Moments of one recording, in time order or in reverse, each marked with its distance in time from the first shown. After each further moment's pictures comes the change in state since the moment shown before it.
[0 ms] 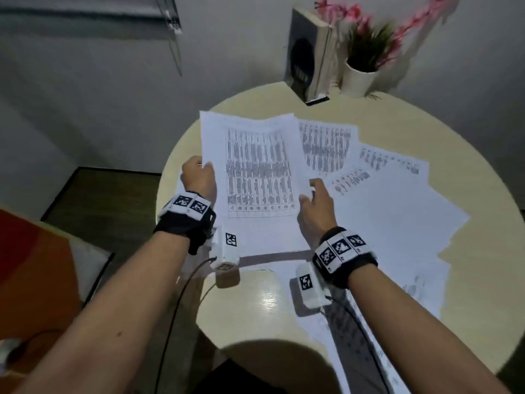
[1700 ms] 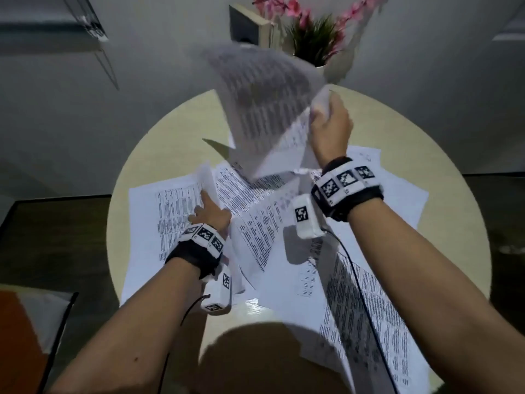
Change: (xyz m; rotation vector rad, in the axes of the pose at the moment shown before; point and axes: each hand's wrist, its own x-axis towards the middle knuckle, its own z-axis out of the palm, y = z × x) left_hand -0.021 -0.017 0.074 0.856 -0.517 -0.056; right_hand 0.089 -0.081 -0.088 -0.133 0.553 -0.255
